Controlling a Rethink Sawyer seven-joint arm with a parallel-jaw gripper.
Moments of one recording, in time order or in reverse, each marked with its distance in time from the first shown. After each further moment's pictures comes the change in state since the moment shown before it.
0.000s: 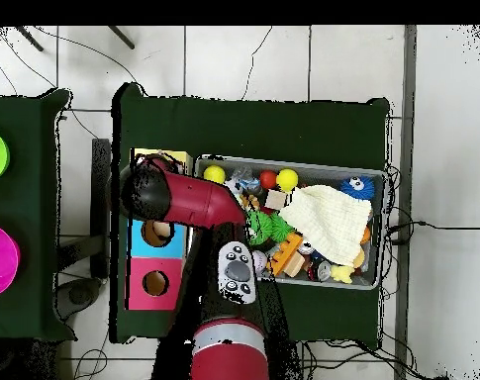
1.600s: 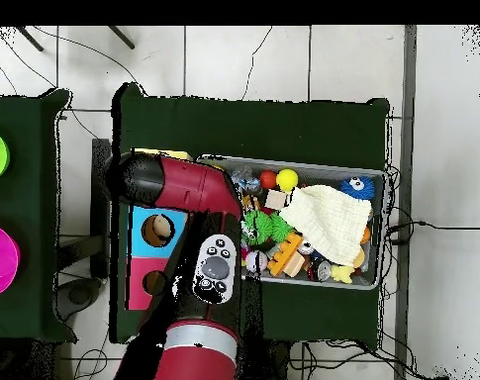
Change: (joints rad) arm 0.096 0.081 -0.173 -0.157 0.050 0.292 0.007
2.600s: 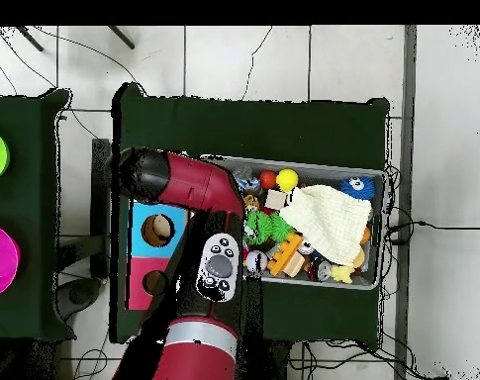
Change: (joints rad) arm 0.002 0.020 -0.020 -0.017 0.071 0.041 0.001
